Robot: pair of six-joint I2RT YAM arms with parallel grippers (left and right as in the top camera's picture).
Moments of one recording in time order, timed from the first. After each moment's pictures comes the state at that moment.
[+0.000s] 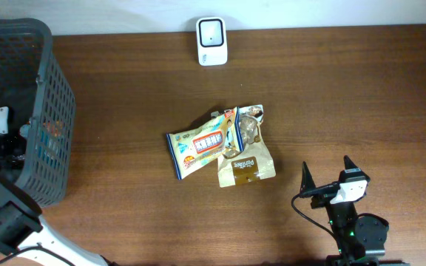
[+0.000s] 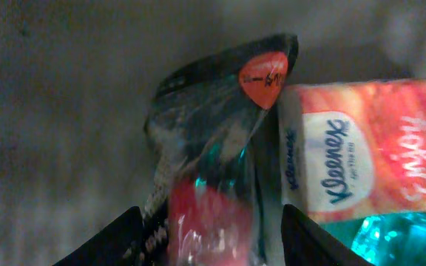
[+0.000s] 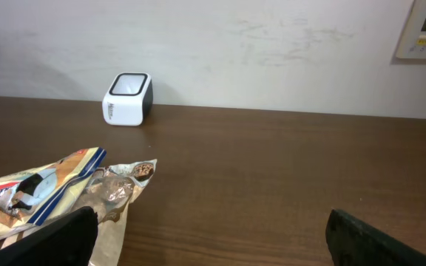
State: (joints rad) left arm 0.76 2.12 1.62 -0.80 0.25 0.56; right arm -0.01 0.01 0.01 -0.07 -0.13 -0.01
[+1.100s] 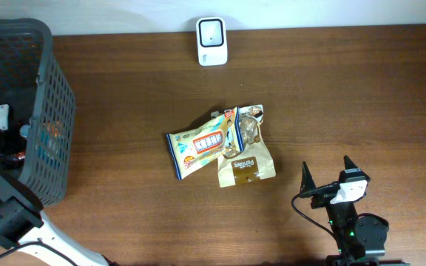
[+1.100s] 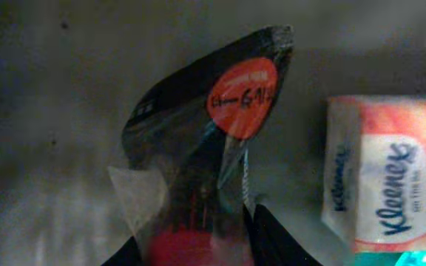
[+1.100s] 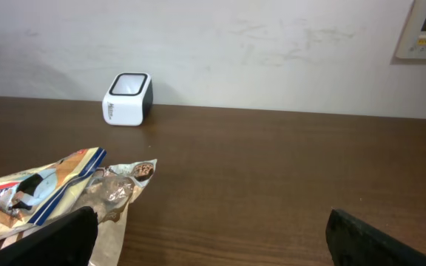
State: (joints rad) left arm 0.72 2.16 1.70 -0.84 0.11 0.50; right arm -0.01 0.01 0.01 -0.07 -0.13 -0.01
